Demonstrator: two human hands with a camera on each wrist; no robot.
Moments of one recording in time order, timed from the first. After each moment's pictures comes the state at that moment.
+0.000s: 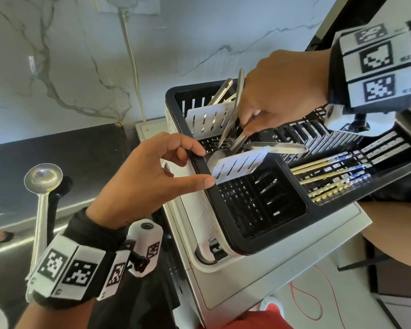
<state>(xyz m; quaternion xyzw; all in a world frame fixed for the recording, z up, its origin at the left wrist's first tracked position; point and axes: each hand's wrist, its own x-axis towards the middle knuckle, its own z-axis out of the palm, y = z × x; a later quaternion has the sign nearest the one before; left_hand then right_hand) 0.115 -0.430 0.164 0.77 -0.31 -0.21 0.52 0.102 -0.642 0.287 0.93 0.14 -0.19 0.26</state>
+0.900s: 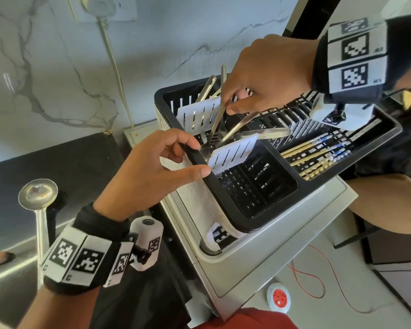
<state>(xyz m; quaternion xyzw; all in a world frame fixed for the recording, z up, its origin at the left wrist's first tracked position) 0.129 -0.428 0.154 0.77 -0.39 -0.18 0.48 0.103 -0.667 0.279 0.97 0.14 -0.13 0.18</state>
